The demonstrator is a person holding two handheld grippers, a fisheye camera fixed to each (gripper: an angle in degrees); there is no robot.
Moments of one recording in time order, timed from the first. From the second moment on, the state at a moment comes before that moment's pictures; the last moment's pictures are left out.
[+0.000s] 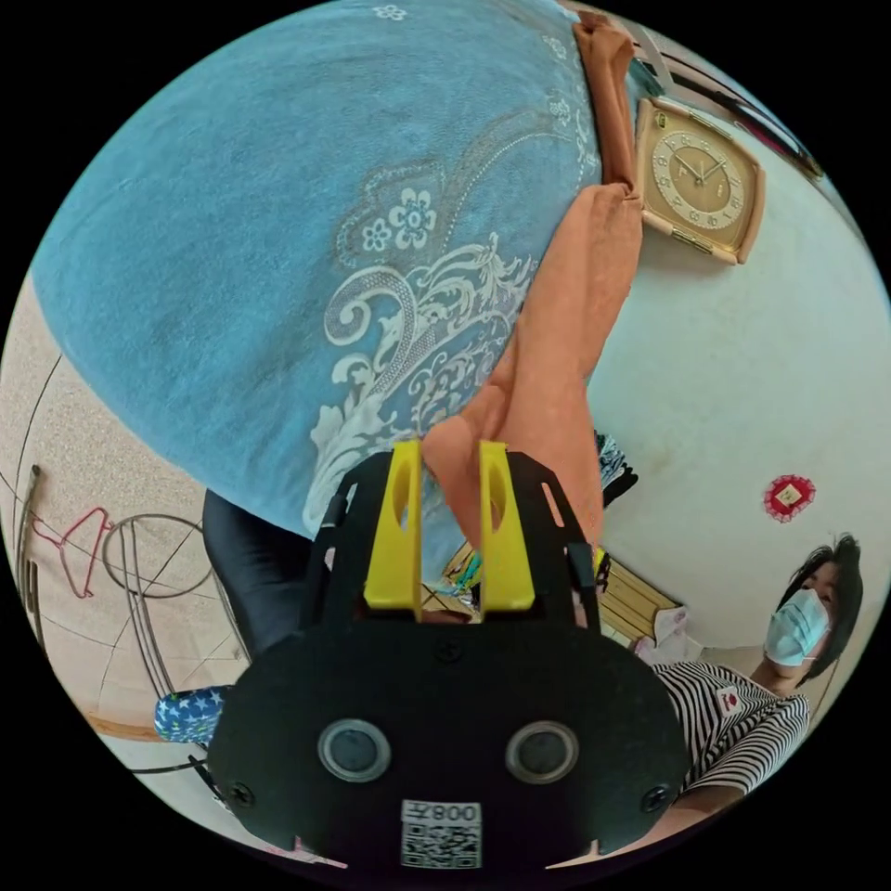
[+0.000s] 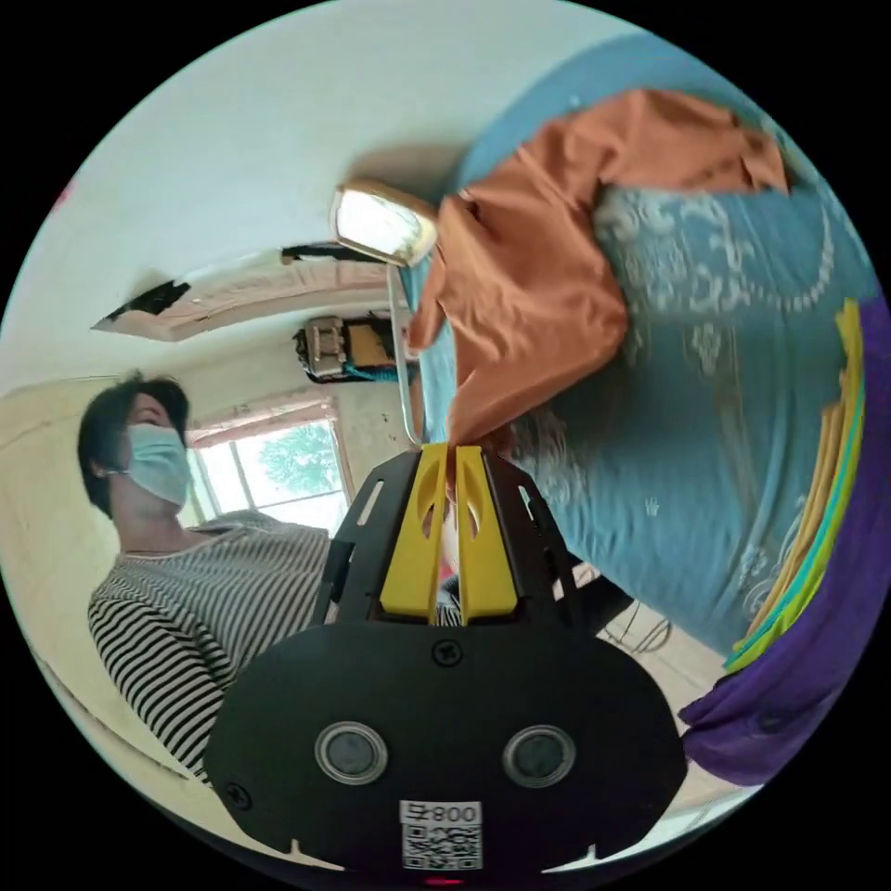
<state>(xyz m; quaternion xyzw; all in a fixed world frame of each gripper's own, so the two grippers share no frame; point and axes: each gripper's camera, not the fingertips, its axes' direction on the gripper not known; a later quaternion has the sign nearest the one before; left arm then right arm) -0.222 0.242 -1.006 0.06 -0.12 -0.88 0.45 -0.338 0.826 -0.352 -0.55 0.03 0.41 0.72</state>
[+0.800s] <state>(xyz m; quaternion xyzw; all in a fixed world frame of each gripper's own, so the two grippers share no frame) -0.352 0.204 -0.884 0.01 -0.03 -0.87 0.49 -0.298 0.755 -0.300 -0.52 0.06 0.39 0.76</state>
